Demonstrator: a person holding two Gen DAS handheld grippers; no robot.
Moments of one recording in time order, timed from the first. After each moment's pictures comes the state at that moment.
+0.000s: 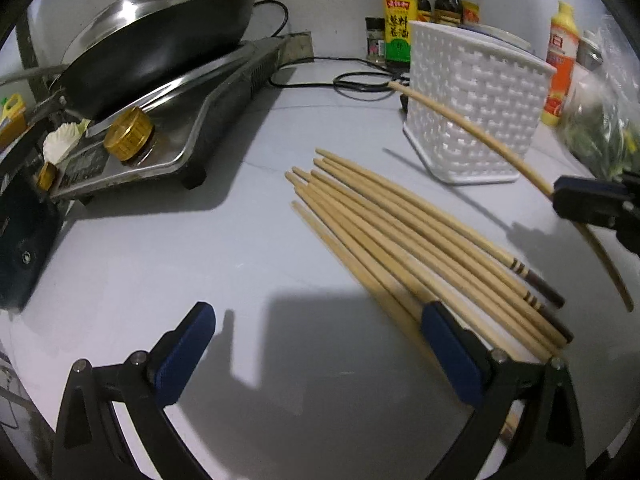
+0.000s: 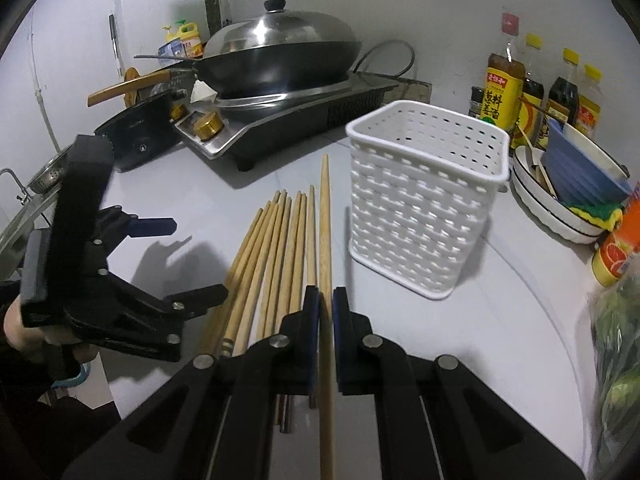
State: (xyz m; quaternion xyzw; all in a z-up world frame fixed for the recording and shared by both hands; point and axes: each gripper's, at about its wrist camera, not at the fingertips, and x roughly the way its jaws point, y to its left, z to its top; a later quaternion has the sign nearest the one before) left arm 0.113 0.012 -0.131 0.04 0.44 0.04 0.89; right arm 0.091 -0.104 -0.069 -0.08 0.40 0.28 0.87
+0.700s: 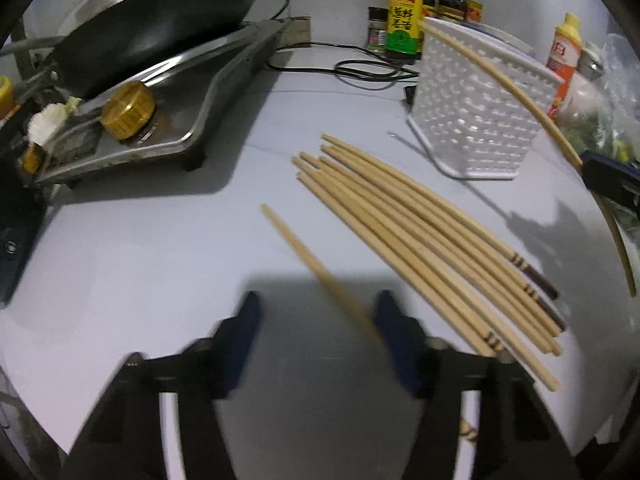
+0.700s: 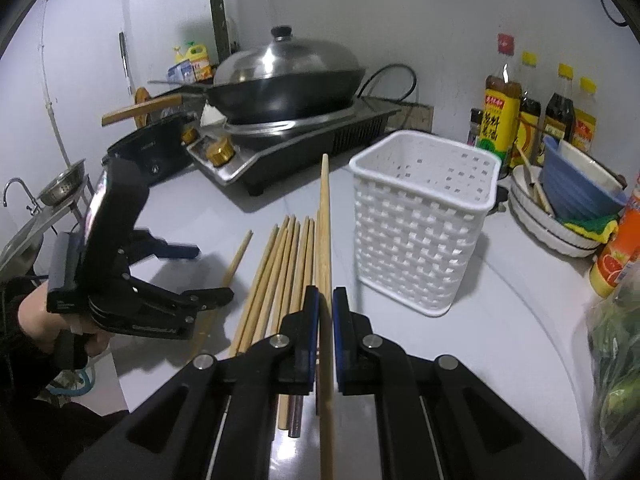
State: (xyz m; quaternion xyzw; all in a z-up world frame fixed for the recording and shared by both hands) left arm 0.114 0.031 -0.129 0.01 0.48 0.00 0.88; right arm 0.083 -0.113 -0.048 -0.06 0.36 0.30 0.88
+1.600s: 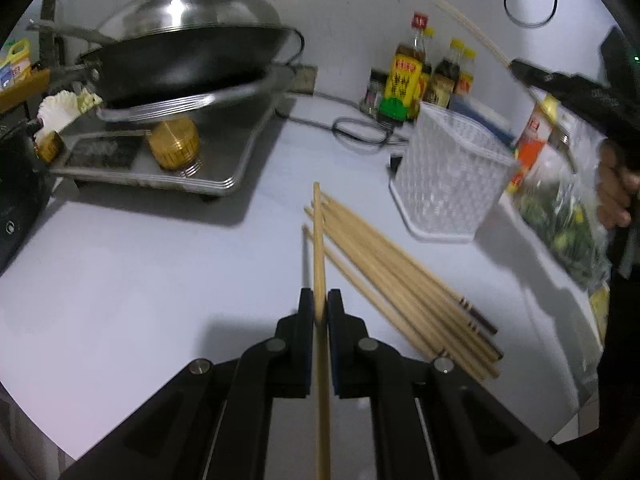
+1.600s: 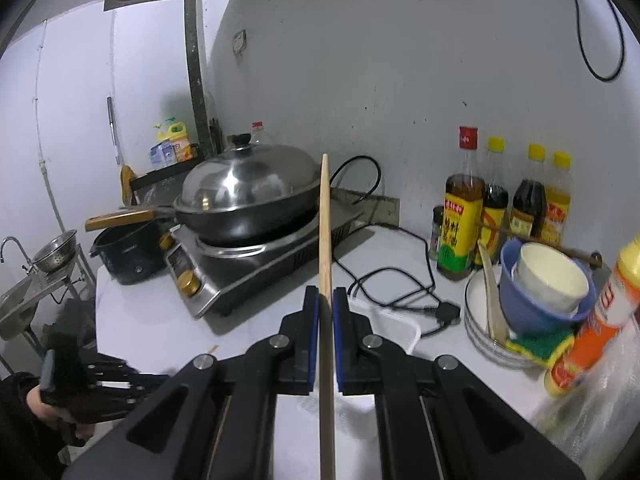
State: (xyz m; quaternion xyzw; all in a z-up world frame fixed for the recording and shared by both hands) left arm 0.085 0.064 -0.082 -0.08 0.40 -0.03 0.91; right arm 0.177 -0.139 0.057 -0.01 0.27 0.28 0.92
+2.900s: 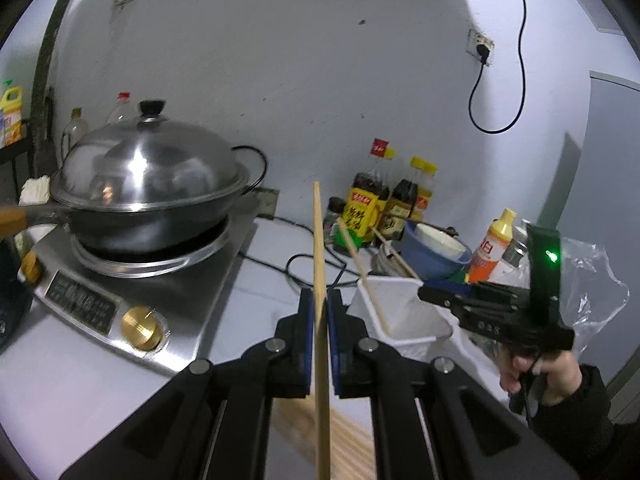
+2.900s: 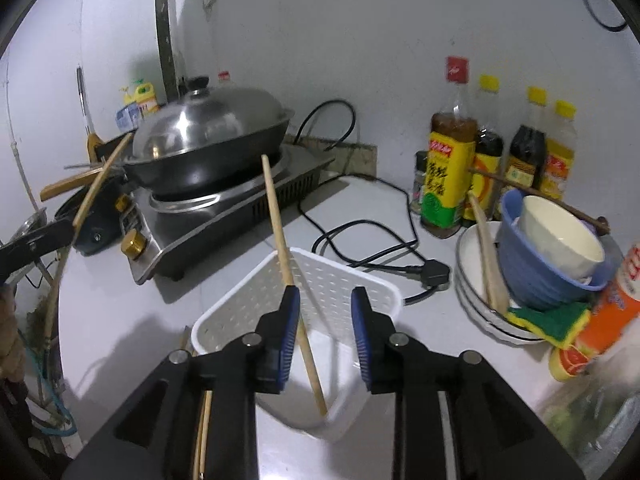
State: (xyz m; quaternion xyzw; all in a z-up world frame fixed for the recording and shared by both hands) left arm 0.129 0.045 0.032 -0.10 0.24 -0.07 0.96; right arm 0.211 -0.141 -0.005 -0.04 0.34 0.24 0.91
